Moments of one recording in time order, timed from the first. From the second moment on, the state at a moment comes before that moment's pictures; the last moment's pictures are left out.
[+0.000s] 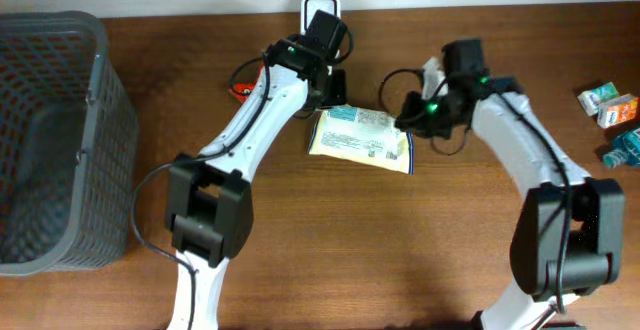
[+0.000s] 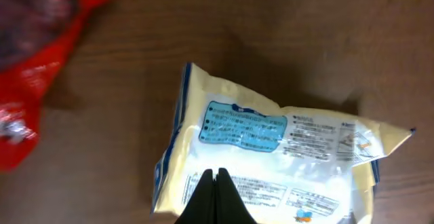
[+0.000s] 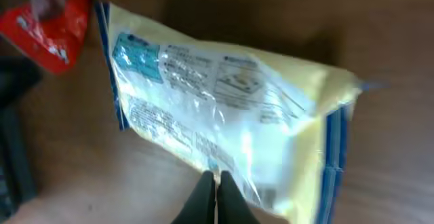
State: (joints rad) left arm -0.48 2.23 2.04 -0.99 0.04 -0.45; right arm 0.10 1.86 1.36 -0.69 -0.48 0.32
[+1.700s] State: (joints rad) left arm -0.37 2.62 2.31 -1.29 0.61 0.02; right arm -0.17 1.95 1.58 -0.99 -0.39 0.28
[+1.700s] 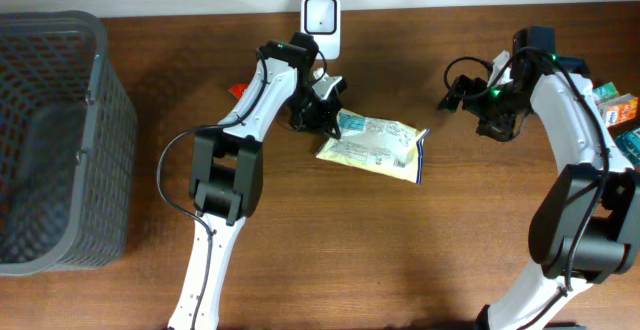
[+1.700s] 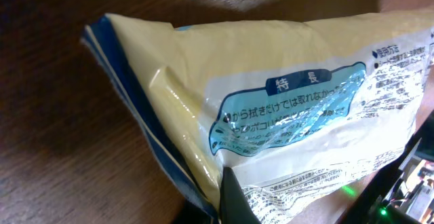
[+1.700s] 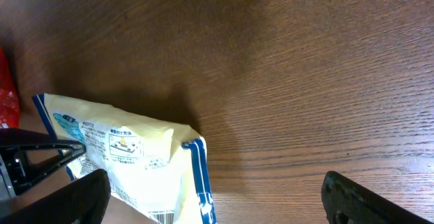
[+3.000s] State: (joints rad) left arm -0.55 2.55 2.72 -1.67 -0.85 -0.28; right arm -0.17 1.95 1.58 -0.99 -0.39 0.28
